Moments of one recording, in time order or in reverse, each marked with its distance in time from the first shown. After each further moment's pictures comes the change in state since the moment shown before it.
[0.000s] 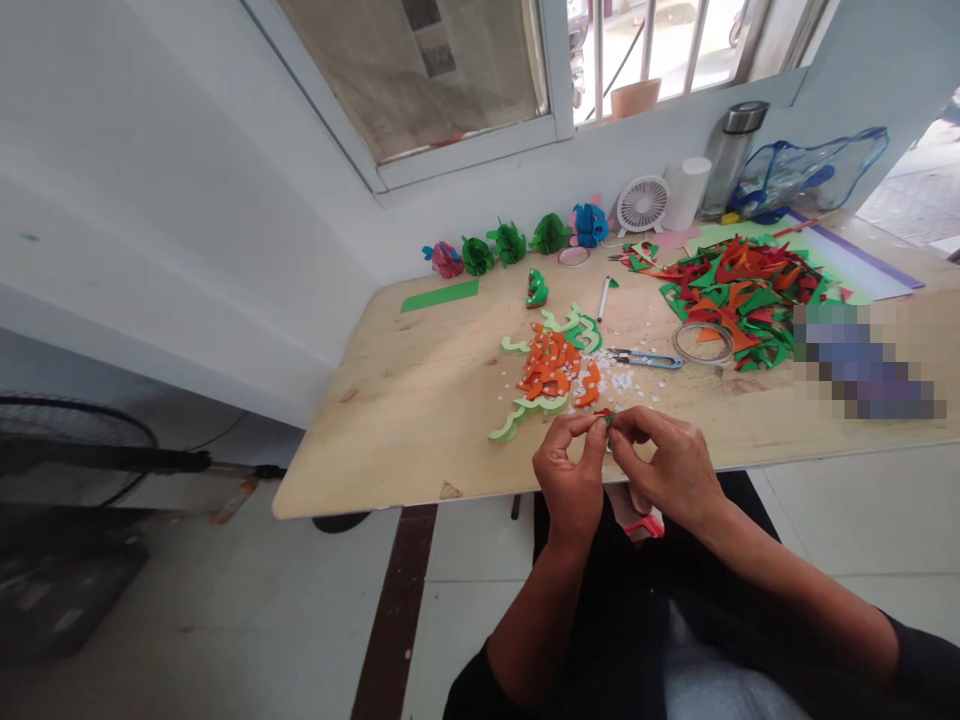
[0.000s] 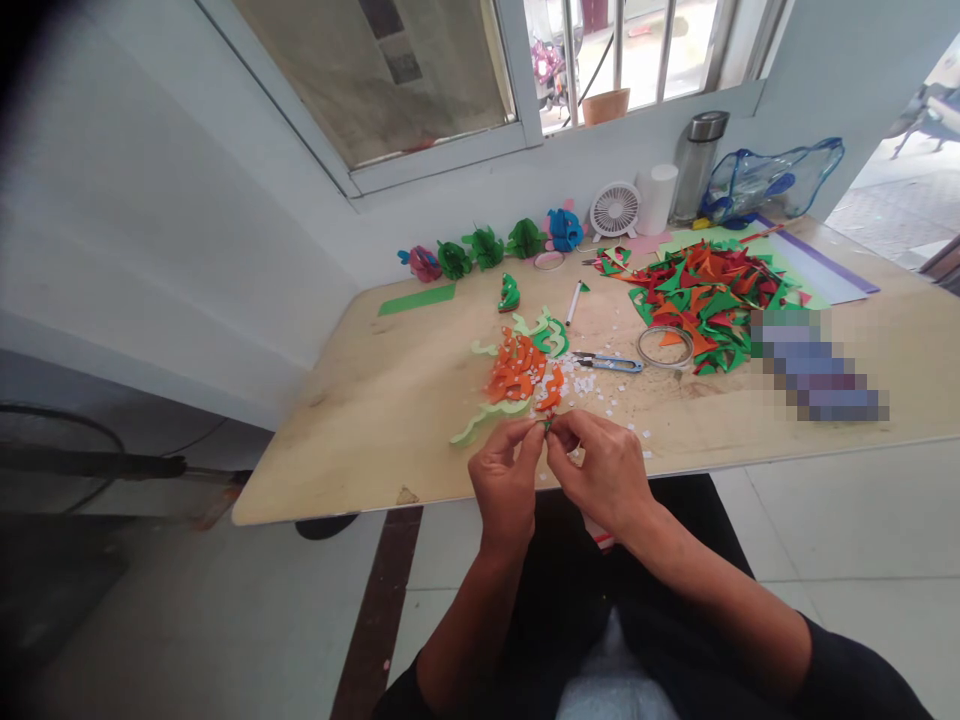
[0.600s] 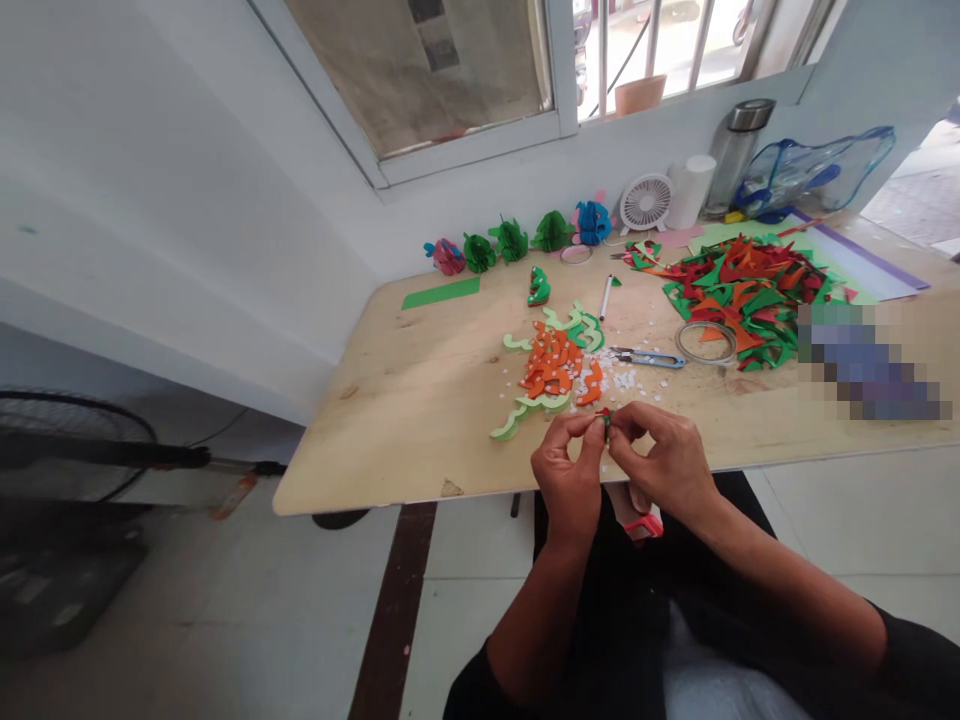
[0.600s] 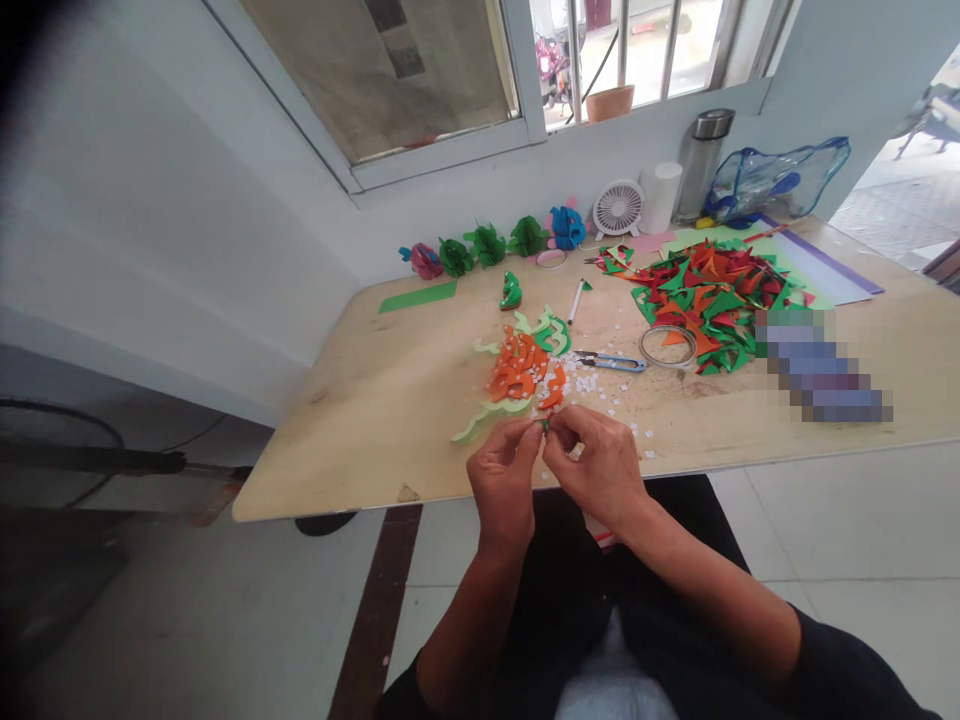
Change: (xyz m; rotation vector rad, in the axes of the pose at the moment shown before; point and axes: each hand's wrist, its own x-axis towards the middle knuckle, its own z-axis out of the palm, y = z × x) left_hand 0.000 -0.001 -0.002 -0.115 0.008 -0.082; right_hand 0.005 -0.002 0.006 0.064 0.013 0.010
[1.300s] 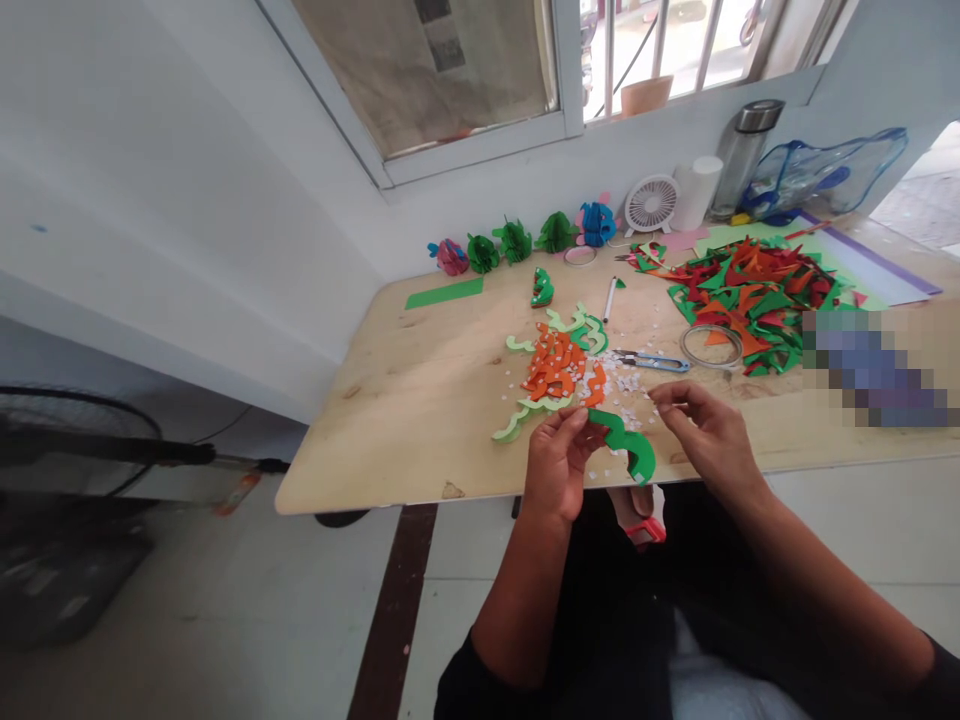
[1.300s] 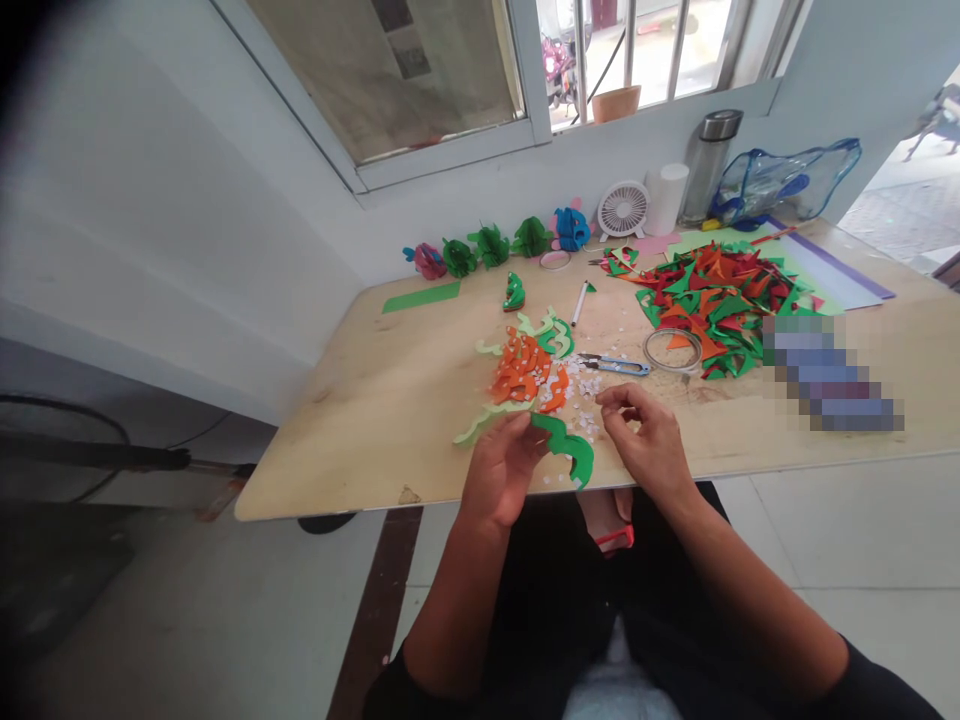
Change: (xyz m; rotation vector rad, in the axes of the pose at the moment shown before) left_hand 0.028 0.005 -0.007 -0.527 -0.080 -0.579; right_hand 0.011 0.047 -0.017 0.295 0.097 0.242
